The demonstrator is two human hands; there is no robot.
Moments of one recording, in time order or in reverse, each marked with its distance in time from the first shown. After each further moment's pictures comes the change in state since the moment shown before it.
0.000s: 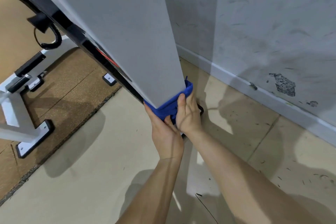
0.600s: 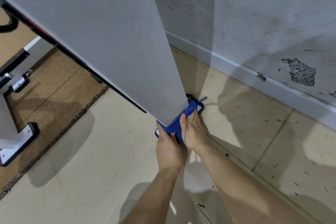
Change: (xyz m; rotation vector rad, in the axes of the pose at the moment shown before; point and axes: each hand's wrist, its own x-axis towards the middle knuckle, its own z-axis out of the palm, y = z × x) left_hand -0.002 -0.109 0.040 0.235 -0.306 -0.181; right_hand -0.026 0.121 0.006 -0.212 -0.245 0.266
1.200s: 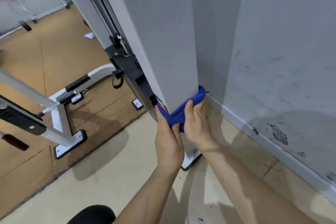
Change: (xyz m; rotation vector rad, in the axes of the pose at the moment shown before) left_hand -0.076 0.200 -0.180 -0.227 0.249 0.354; right_hand -0.047 -0.285 -0.099 0.261 0.188 -0.402
